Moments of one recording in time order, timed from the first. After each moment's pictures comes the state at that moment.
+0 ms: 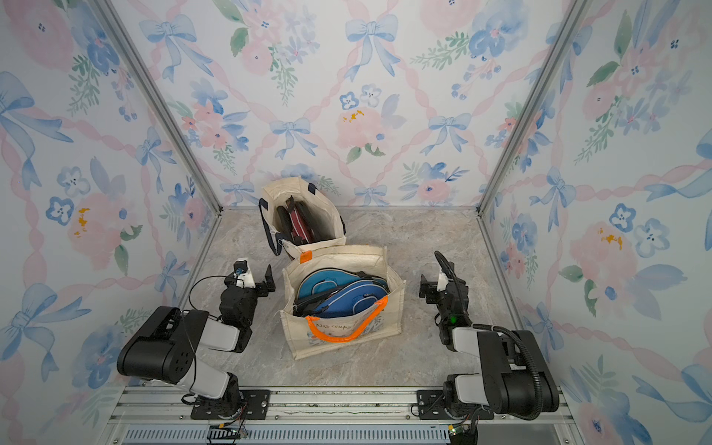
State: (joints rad) left arm -0.12 1.54 0.20 1.24 -0.21 0.01; right arm 0.04 1.52 0.39 0.79 0.06 0.00
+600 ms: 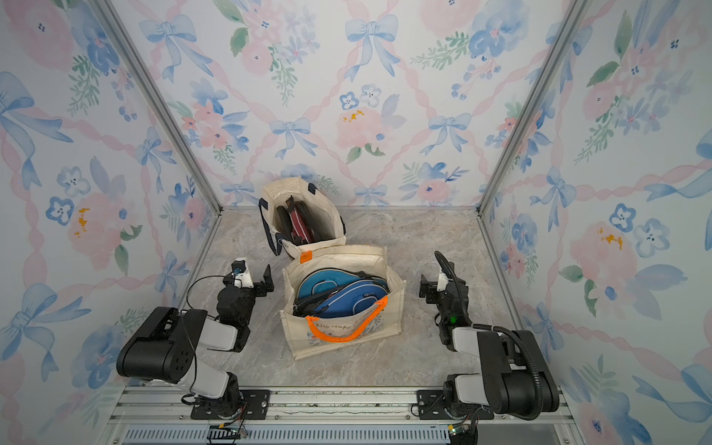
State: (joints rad) left arm -0.09 1.54 0.20 1.24 -0.15 0.00; right arm 0.04 1.52 0.39 0.79 0.06 0.00
